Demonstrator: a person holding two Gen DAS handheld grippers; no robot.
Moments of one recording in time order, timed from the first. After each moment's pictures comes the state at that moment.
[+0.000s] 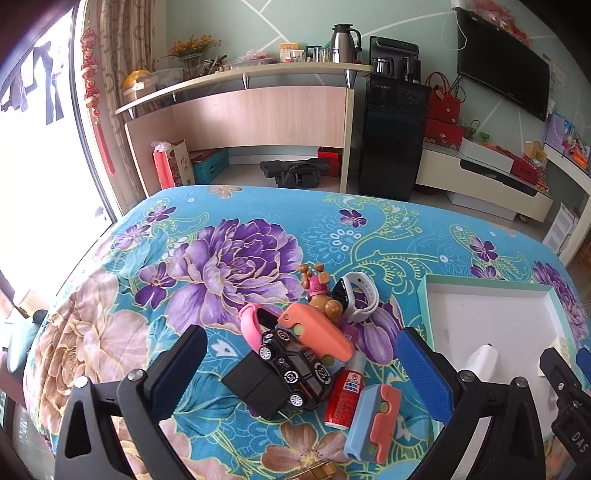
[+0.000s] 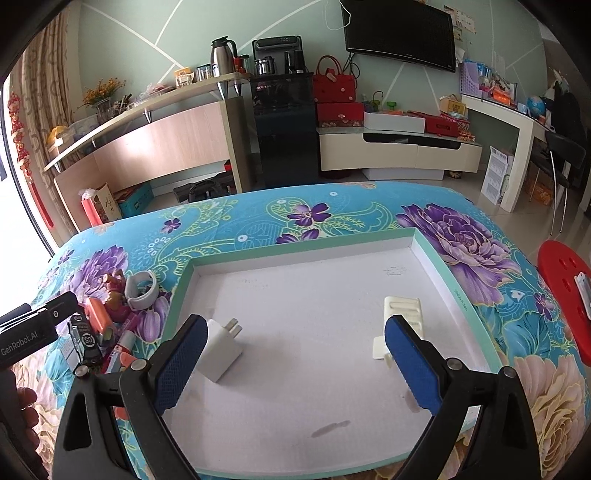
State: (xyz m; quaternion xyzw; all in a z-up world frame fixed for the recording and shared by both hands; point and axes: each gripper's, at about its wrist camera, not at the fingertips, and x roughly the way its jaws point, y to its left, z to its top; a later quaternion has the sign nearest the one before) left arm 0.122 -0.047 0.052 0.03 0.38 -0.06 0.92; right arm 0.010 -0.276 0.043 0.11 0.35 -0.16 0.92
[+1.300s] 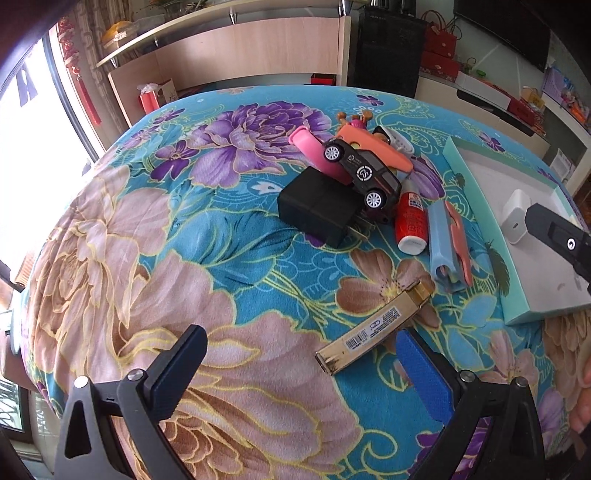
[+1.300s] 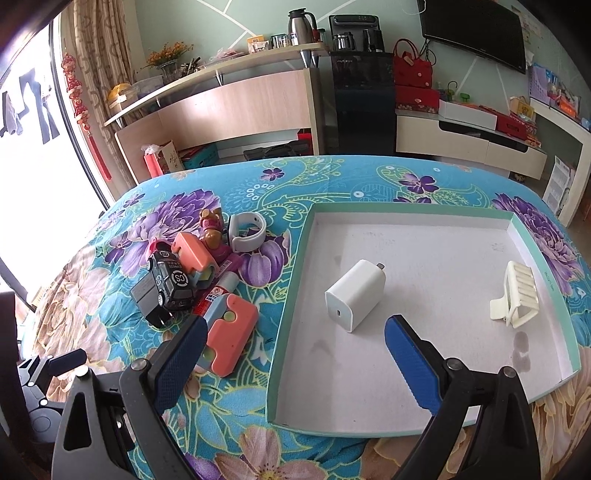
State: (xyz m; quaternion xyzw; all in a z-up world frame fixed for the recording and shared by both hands) left arm 0.059 0.013 -0.026 0.06 0.51 -0.09 0.86; right arm 0.017 -0.188 0.023 0.10 0.39 -0.03 0.91
